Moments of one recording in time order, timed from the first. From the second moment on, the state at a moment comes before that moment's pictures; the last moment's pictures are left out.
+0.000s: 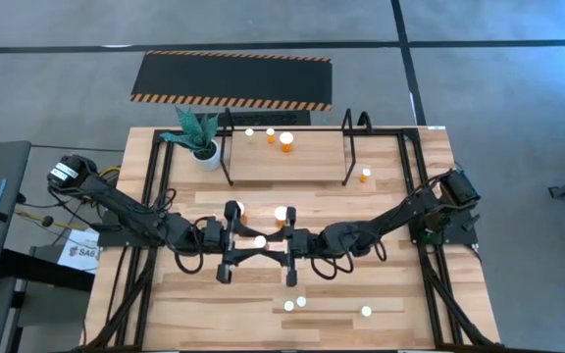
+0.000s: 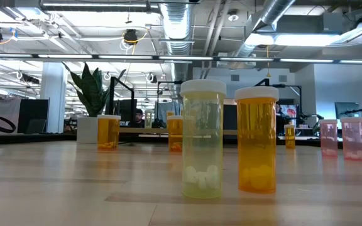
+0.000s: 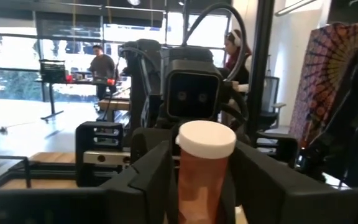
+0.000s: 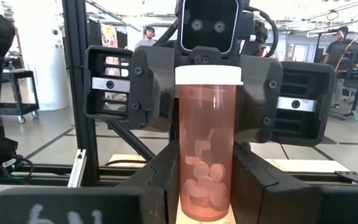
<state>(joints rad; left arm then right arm) -0.46 1.28 0.67 0.78 -0.40 0.00 0.34 1.79 1.10 0.85 0.34 -0.05</state>
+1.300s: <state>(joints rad) -0.31 1.50 0.67 0.97 -0.43 0.01 0.39 1.27 1.10 -0.21 0.52 0.32</state>
